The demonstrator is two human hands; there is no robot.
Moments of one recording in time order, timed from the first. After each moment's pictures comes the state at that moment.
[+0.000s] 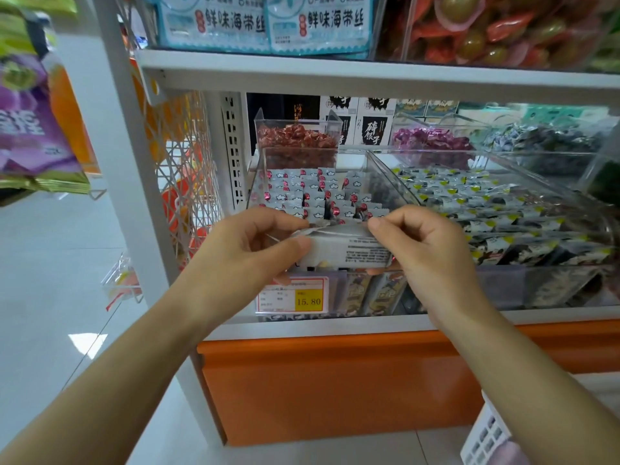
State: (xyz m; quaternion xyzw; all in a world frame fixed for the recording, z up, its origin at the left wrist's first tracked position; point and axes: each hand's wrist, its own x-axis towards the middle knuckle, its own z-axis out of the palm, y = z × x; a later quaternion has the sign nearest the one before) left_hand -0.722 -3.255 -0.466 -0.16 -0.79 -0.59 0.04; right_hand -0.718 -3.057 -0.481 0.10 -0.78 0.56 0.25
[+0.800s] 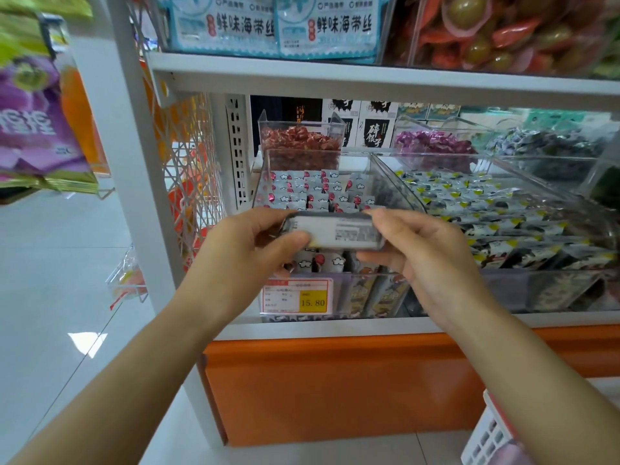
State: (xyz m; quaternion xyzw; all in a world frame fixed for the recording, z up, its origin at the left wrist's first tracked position) left_hand -0.729 -3.257 -0.471 -0.18 -0.83 -0.51 0.13; right_hand -0.726 -3.052 -0.484 0.12 -0.68 0.71 0.12
